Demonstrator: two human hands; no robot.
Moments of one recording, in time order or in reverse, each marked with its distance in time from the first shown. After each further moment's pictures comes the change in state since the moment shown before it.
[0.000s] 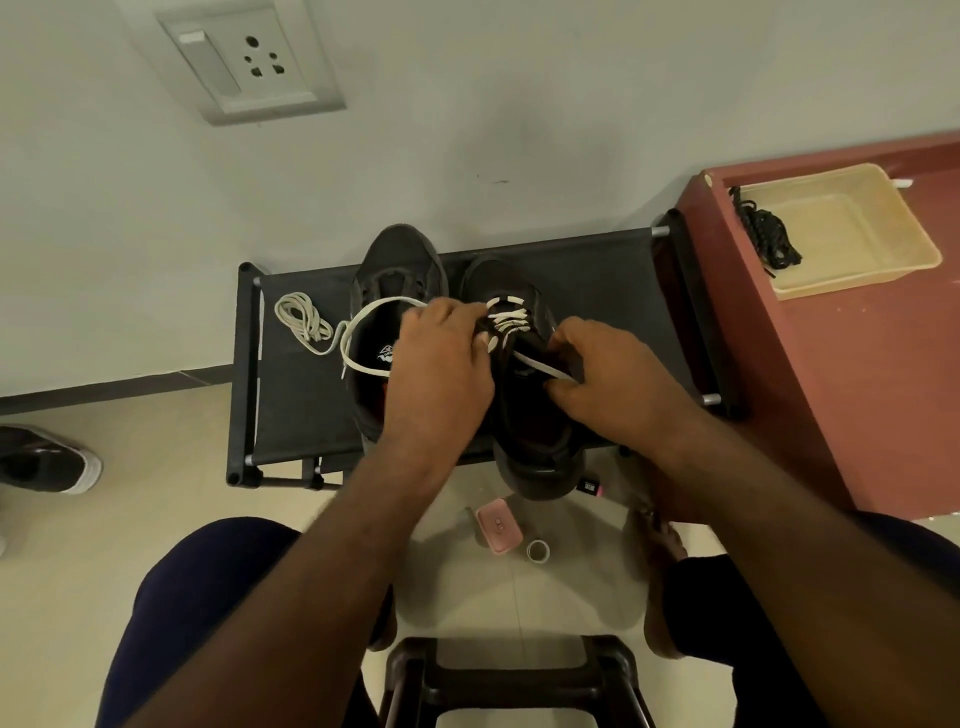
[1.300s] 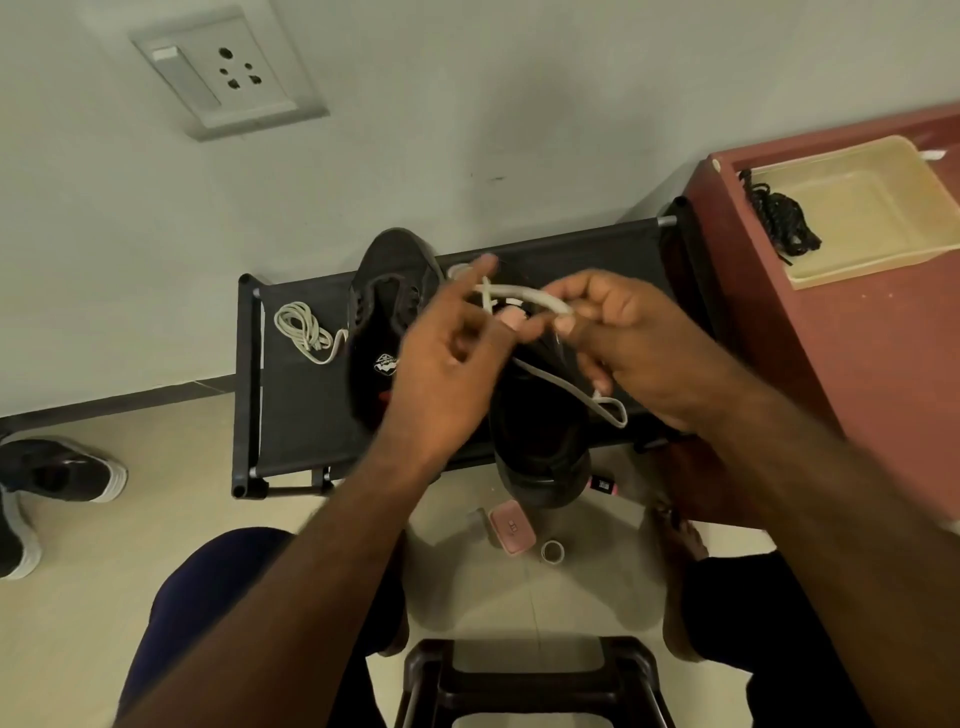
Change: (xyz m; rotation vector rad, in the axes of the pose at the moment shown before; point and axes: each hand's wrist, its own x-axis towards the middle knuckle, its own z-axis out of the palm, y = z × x) left_hand 0.000 0.011 -0.005 -0.827 -0.062 -0.081; right_hand 0.004 -0.004 -0.035 0.852 -0.115 -0.065
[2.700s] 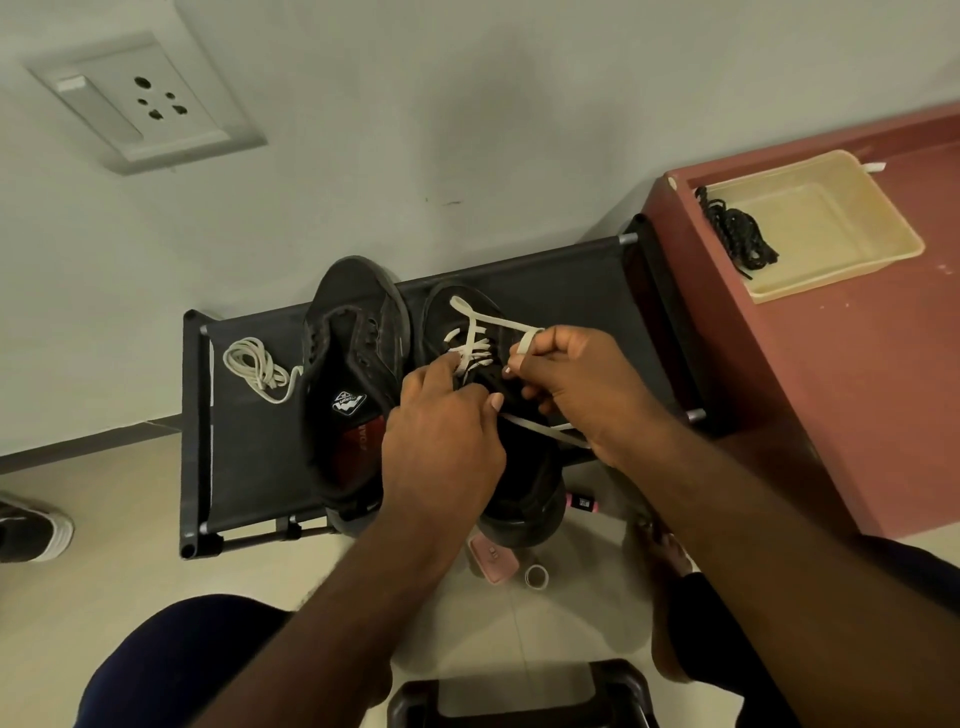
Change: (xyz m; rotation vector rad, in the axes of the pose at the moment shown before) left_hand -0.003 -0.020 0.030 0.989 -0.122 -0.053; right_hand 0.024 0.041 0.015 0.056 0.365 0.282
